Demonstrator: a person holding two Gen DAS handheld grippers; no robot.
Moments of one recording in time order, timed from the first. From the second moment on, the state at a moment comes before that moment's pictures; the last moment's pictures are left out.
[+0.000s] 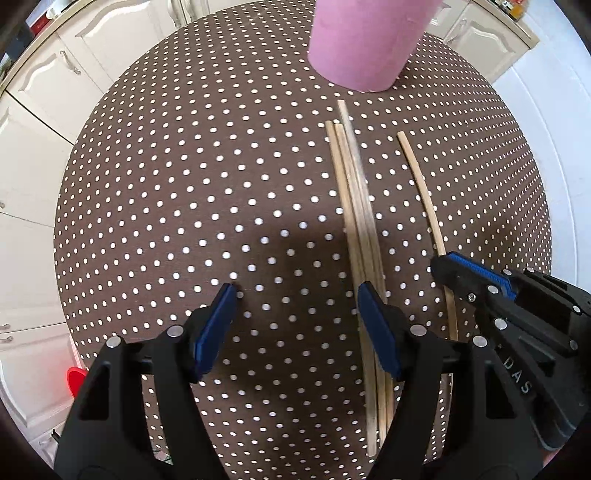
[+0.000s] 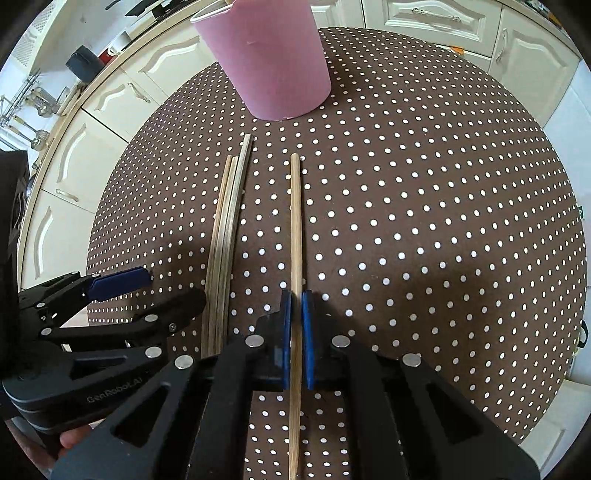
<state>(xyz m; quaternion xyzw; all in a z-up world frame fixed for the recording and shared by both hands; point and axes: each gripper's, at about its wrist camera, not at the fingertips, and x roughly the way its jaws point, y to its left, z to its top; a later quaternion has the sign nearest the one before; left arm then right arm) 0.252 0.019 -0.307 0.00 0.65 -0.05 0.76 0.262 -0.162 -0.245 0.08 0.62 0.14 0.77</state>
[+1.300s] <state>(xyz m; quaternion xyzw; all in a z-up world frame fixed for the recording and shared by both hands) 0.264 -0.076 -0.259 0.01 0.61 -0.04 0.79 0.242 -0.193 -0.203 0.12 0.59 0.14 0.79</state>
